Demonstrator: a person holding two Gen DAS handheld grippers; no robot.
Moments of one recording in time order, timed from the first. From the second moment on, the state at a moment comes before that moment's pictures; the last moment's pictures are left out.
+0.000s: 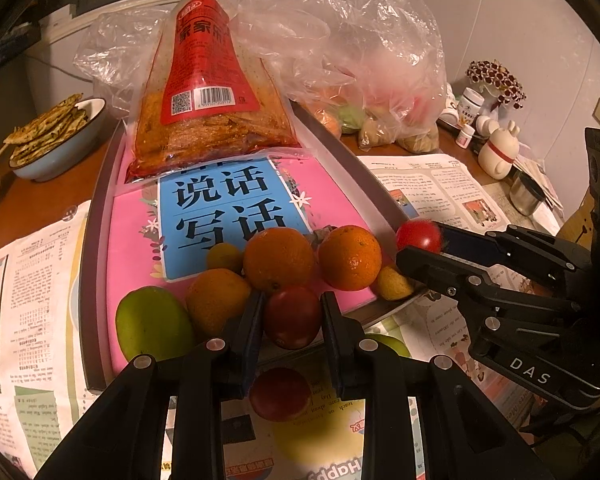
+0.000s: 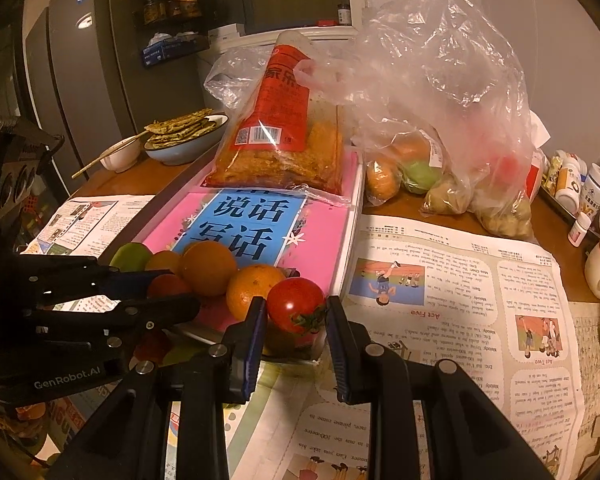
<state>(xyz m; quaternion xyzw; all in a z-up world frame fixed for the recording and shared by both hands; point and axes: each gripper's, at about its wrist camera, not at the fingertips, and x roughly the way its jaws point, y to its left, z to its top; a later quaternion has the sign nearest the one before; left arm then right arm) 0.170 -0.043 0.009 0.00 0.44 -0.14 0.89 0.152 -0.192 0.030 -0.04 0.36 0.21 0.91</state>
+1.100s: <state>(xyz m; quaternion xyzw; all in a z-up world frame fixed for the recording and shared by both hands) 0.171 -0.041 0.009 -0.01 0.45 -0.14 0.88 0.141 -0.196 0.035 -0.02 0.35 0.21 0.91</state>
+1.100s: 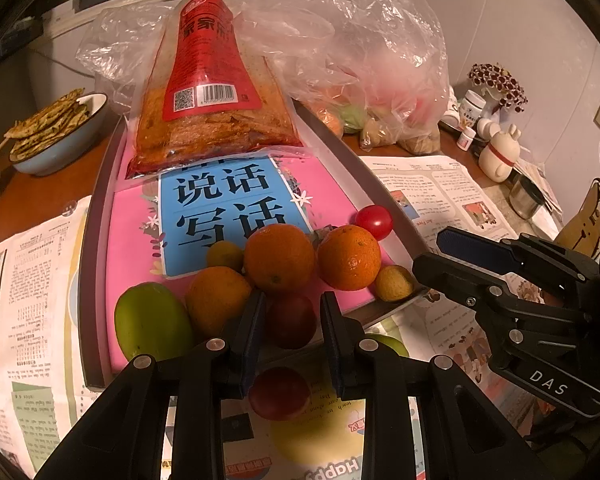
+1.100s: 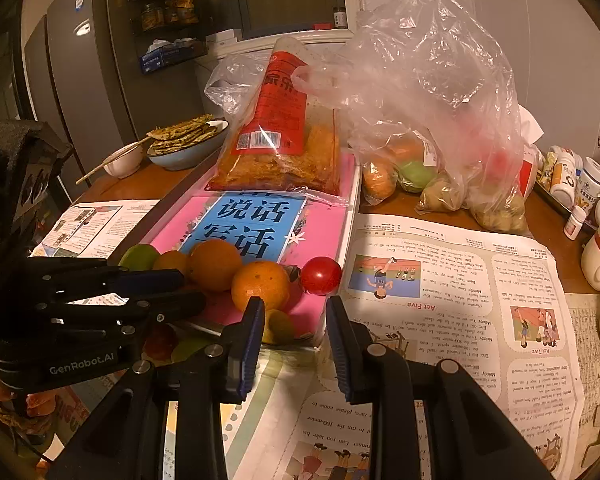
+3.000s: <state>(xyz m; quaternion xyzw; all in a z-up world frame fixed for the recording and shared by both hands) 0.138 -0.016 0.054 -0.03 0.40 -0.10 0.91 0.106 -0.218 0.065 0.00 0.31 0.19 0.93</state>
